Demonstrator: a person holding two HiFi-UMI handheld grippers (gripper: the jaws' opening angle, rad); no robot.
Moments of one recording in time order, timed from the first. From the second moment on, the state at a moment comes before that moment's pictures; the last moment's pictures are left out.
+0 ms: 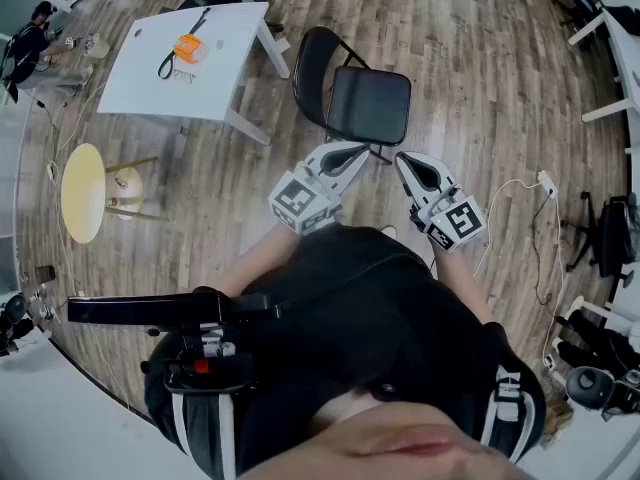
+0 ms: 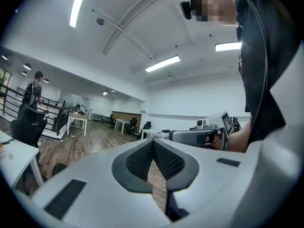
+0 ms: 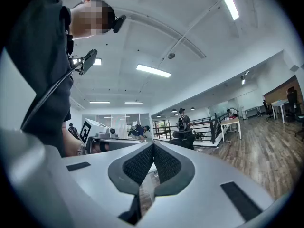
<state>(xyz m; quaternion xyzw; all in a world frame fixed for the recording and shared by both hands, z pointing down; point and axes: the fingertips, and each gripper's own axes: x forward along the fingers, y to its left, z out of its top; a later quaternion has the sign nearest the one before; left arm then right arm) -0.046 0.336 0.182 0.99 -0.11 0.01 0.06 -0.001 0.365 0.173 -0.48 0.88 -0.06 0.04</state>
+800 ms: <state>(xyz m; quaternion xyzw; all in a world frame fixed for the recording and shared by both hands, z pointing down) -0.074 0.313 0.198 0.99 -0.10 0.02 0.08 -0.035 0.344 0.180 -0.45 0.89 -0.07 0.05</state>
